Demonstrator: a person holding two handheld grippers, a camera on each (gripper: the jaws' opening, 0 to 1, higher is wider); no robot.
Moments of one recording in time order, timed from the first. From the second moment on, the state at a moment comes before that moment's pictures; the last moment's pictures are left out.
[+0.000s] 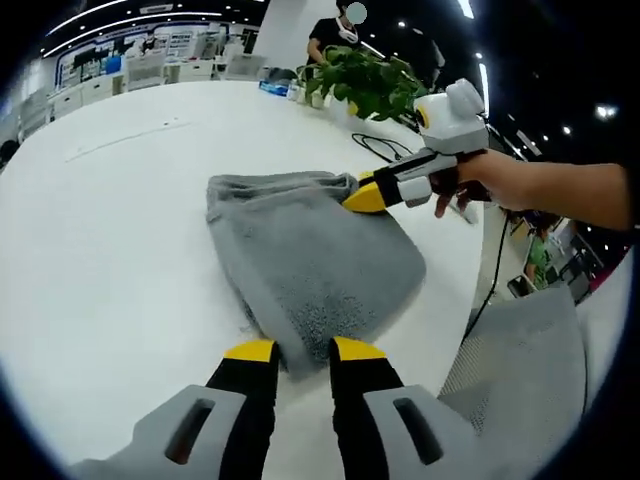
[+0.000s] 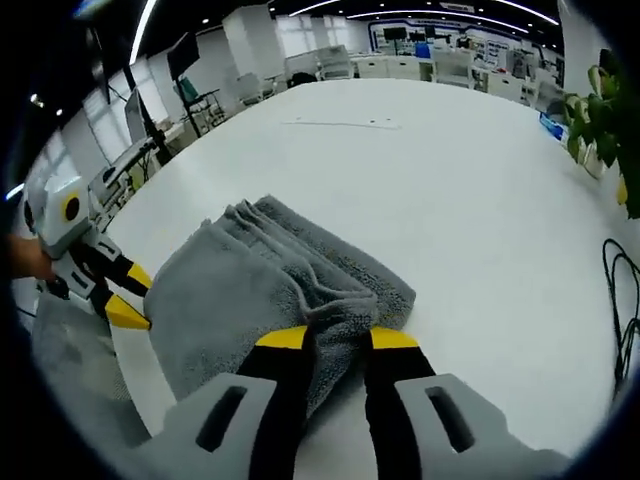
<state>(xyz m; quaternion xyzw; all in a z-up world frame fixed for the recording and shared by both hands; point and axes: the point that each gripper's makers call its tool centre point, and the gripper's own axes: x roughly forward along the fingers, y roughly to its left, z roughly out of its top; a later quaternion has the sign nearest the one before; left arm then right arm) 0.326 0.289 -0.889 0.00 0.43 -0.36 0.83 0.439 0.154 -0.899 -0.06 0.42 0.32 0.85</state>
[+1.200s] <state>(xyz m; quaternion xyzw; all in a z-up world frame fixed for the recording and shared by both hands) 0.368 0.289 -0.877 0.17 0.37 -0.37 0.84 0.458 0.149 -0.881 -0.07 0.38 0.30 0.87</state>
